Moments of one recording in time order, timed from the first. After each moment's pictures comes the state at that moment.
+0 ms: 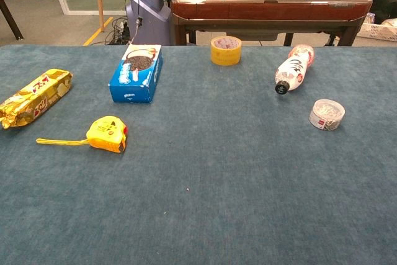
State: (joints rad) left arm -0.21 -1.19 -0.07 -1.55 1.57 1.41 0.04; right arm 0.08 -1.07 0.11 -1.65 -1.50 1.53 -0.13
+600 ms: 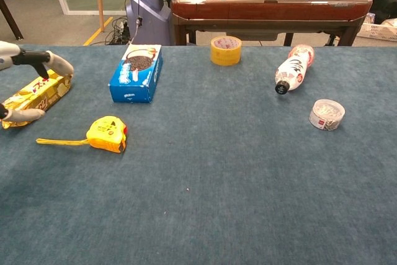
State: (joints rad) left arm -0.46 -1.23 -0.12 -1.68 1.48 1.07 0.26; right arm 0.09 -1.01 0.14 -1.69 -1.47 1.53 -0.16
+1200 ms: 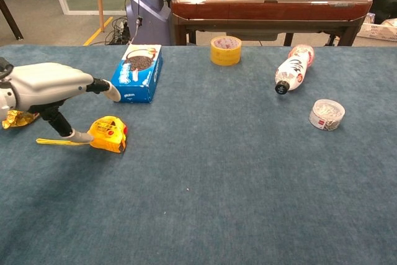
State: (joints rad) left arm -0.66 -1.40 -0.16 -1.69 1.05 0.93 0.72; right arm 0.08 -1.02 0.13 -1.65 -1.45 1.53 -0.13
